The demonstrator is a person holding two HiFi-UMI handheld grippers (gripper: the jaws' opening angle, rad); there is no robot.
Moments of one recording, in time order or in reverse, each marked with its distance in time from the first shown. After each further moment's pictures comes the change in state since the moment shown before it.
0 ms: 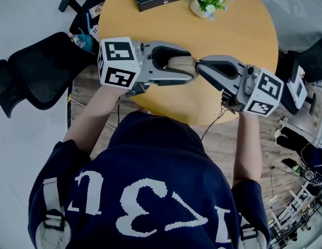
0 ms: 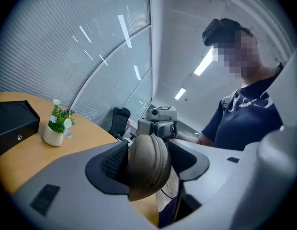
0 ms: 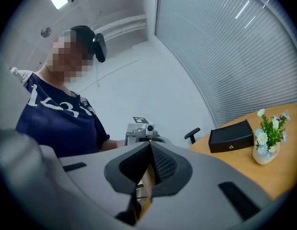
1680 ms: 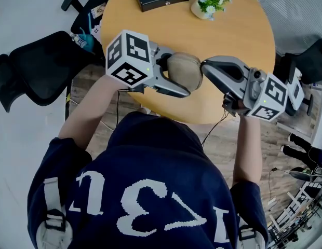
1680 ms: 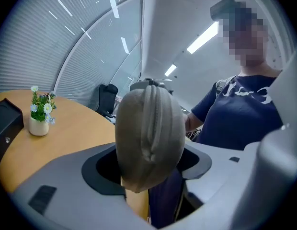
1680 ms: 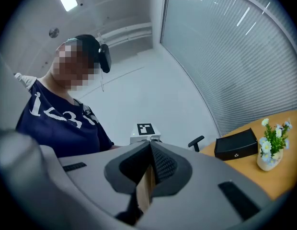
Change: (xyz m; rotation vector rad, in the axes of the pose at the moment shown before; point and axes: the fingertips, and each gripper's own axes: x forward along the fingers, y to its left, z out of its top) left arm 0.010 -0.039 -0.041 0.058 0.330 -0.140; right arm -0.006 0.035 0.026 -0.033 -0.085 0.011
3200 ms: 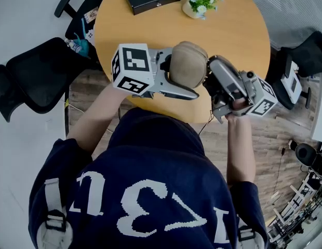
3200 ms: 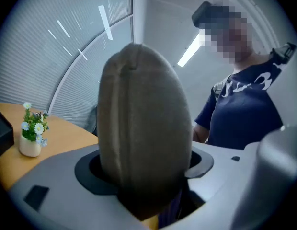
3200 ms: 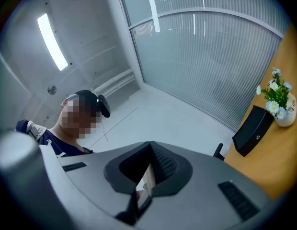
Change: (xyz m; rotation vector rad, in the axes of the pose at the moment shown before) left arm 0.017 0.005 0.037 0.103 -0.247 -0.011; right arm -0.027 -0.010 0.040 0.355 -0.494 0.121
